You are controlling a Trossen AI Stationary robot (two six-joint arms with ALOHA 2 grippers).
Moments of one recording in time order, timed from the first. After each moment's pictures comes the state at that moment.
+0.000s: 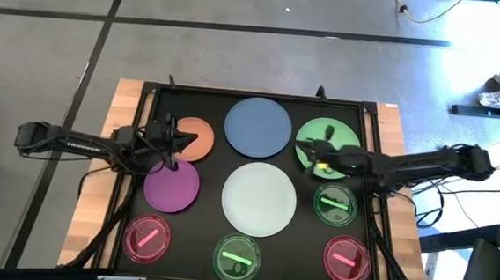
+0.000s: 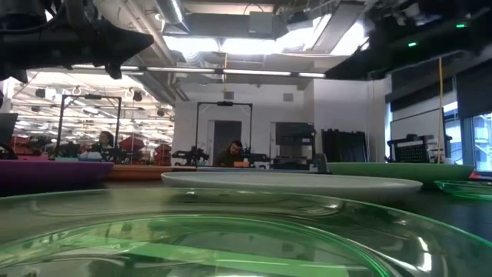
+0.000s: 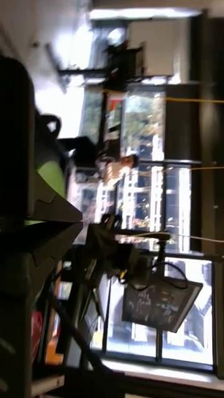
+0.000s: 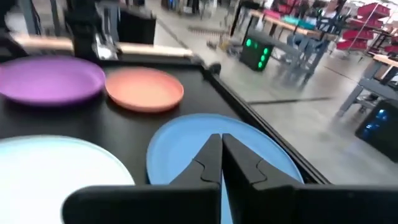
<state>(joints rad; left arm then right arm) 0.10 0.61 0.01 0.86 -0.16 -0.06 0.01 1.01 0.40 0.41 0.44 -0.14</state>
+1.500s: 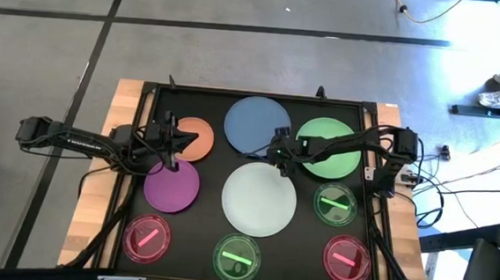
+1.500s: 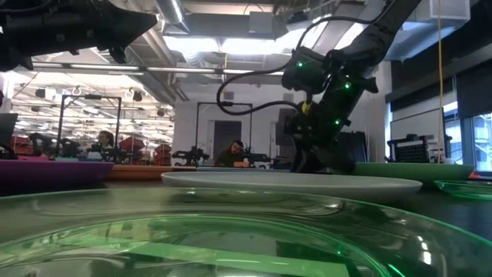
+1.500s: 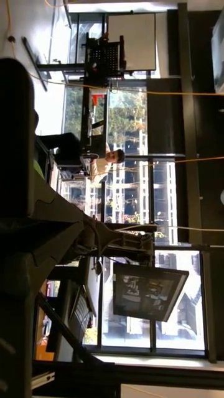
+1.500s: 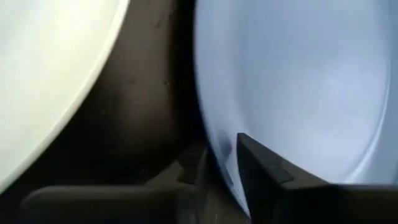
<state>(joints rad) 0.05 0.65 0.08 0.91 -0.19 0.03 -0.17 1.81 0.91 -0.14 0.28 -0.60</state>
